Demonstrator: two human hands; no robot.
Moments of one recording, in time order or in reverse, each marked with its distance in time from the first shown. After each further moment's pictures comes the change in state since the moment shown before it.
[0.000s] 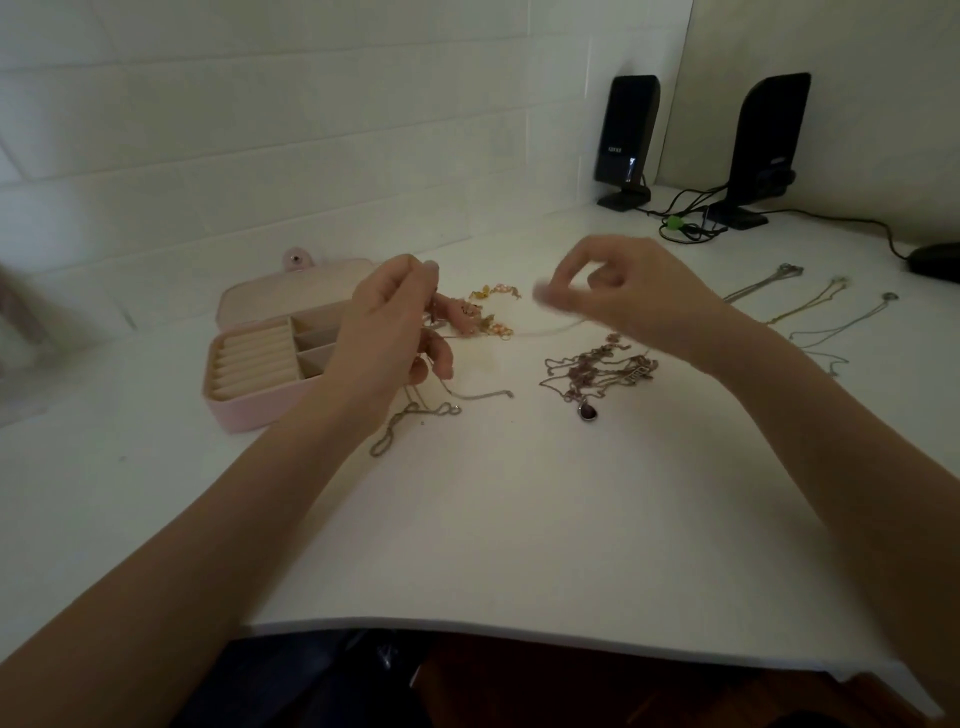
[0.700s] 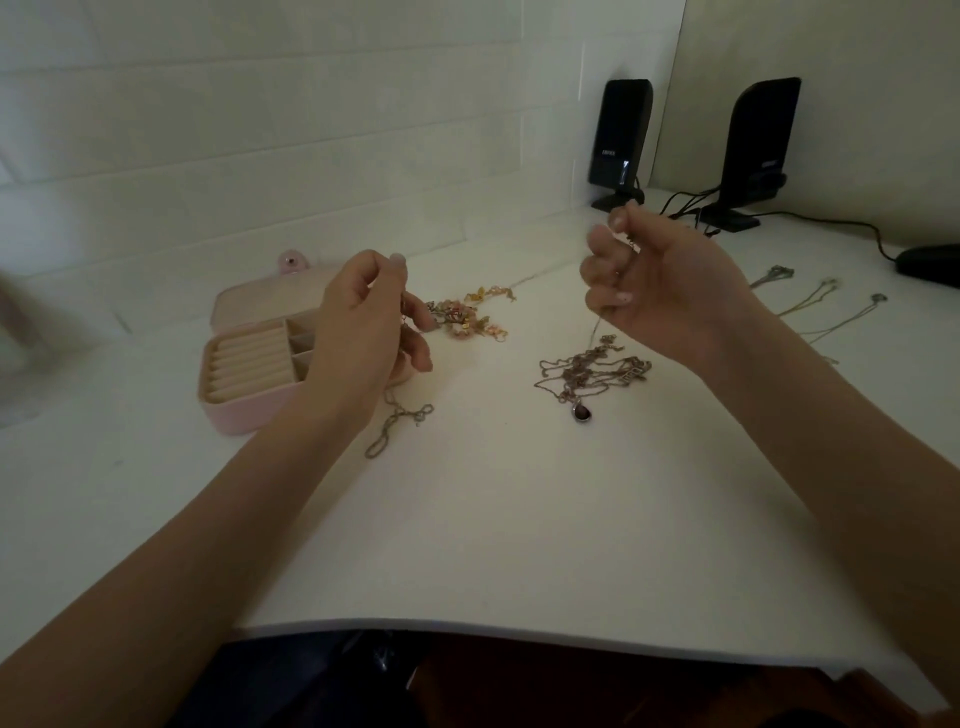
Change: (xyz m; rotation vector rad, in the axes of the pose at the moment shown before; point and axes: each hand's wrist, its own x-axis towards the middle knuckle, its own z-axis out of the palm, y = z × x) left_hand 0.008 -0.007 -0.005 -0.038 0.143 0.030; right_hand 0.006 0.009 -0.009 1.286 -0.028 0.214
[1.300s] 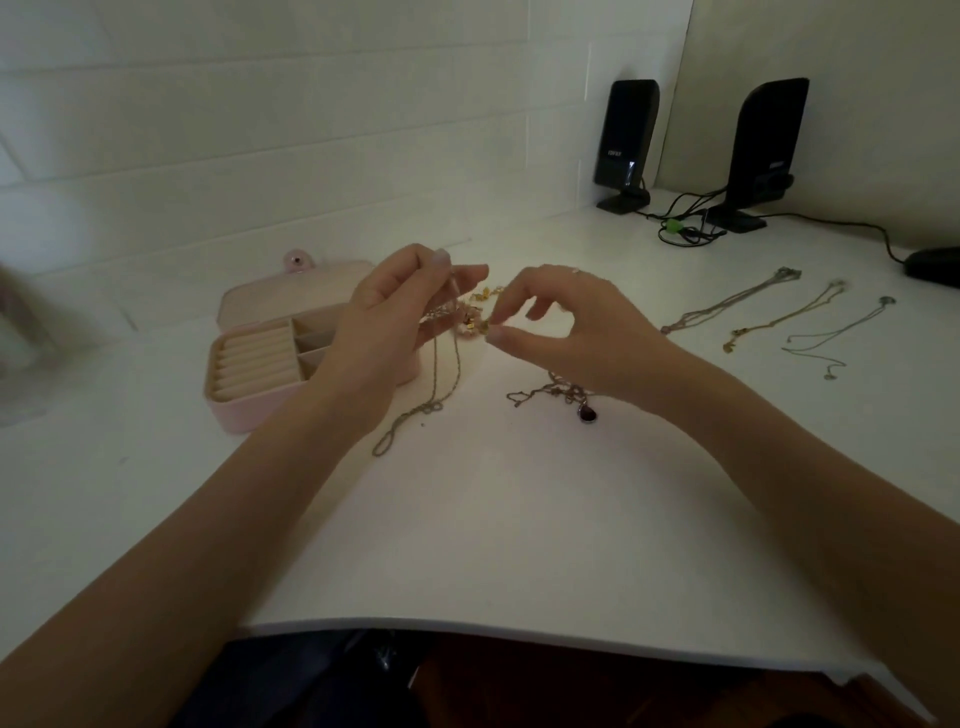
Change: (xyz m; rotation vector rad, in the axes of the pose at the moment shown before) left_hand -0.002 0.004 0.002 -0.145 -0.249 0.039; right_hand -0.005 0.044 0.022 -1.420 -0.125 -0.454
